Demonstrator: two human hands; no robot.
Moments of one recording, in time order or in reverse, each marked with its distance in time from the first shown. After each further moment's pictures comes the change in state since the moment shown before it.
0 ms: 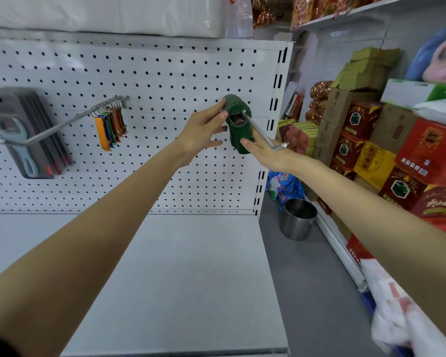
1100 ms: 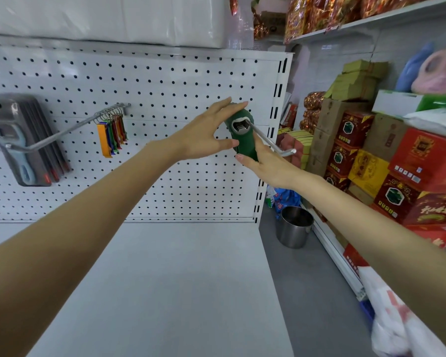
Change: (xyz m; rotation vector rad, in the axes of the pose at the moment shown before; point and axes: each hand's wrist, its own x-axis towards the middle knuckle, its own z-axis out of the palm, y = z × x) left_hand 0.008 0.011 -0.019 0.709 -0.162 0.363; right_hand -0.006 0.001 0.015 -0.077 0.105 -0.009
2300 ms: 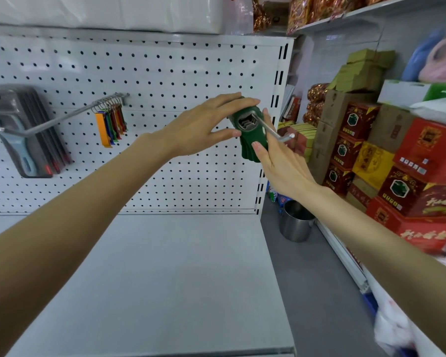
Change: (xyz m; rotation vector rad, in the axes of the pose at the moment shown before) left_hand -0.018 0.009 -0.004 0.246 0.016 0.202; right_hand -0.048 -0.003 0.010 -0.291 0.339 -0.062
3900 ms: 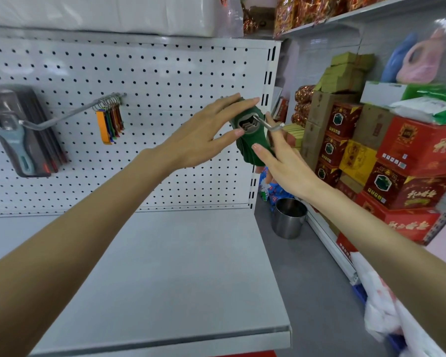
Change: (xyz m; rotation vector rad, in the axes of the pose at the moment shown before) left_hand -0.028 0.039 0.001 -0.132 0.073 -0.003; right_hand -0.032 -0.013 -0.024 0.371 -0.045 0.101
